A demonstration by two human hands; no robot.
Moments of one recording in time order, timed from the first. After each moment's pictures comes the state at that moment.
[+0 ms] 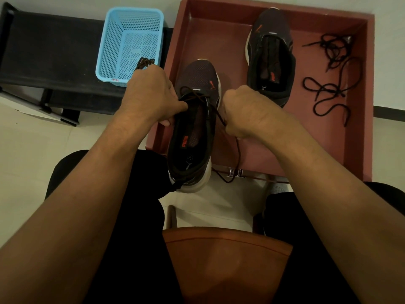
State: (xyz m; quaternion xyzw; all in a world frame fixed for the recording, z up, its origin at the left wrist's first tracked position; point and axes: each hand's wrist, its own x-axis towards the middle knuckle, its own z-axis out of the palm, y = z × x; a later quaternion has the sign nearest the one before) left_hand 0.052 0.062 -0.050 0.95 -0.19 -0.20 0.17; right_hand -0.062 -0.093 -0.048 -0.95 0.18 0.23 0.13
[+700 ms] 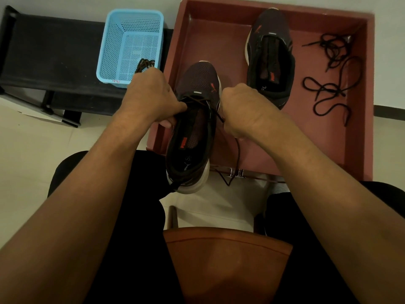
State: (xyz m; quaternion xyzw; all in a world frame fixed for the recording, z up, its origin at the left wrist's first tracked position) left_hand 0.055 0.061 -0.048 0.94 -0.15 -0.24 0.19; right_hand -0.057 -0.087 -0.046 -0.96 0.17 0.20 0.13
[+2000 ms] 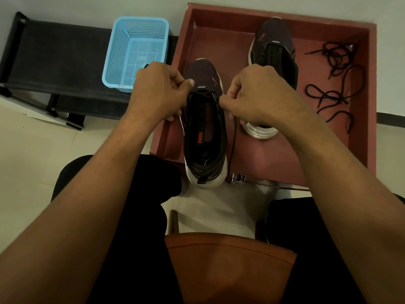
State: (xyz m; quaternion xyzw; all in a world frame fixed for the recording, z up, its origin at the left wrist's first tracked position) left_hand 0.056 0.054 -0.048 0.91 -0.20 -0.16 0.31; right_hand -0.052 -0.114 -0.031 -0.93 0.21 0.10 0.29
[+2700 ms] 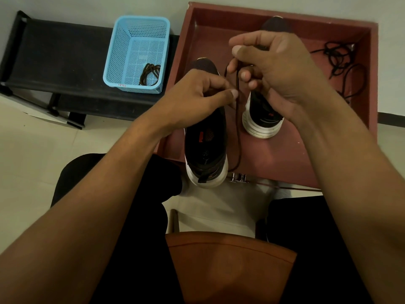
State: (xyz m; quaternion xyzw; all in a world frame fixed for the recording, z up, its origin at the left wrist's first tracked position) left_hand 0.033 0.037 -0.041 0.75 -0.38 -0.34 0.42; right_hand -0.049 -0.134 -0.022 -0.64 0.24 -0.06 0.72
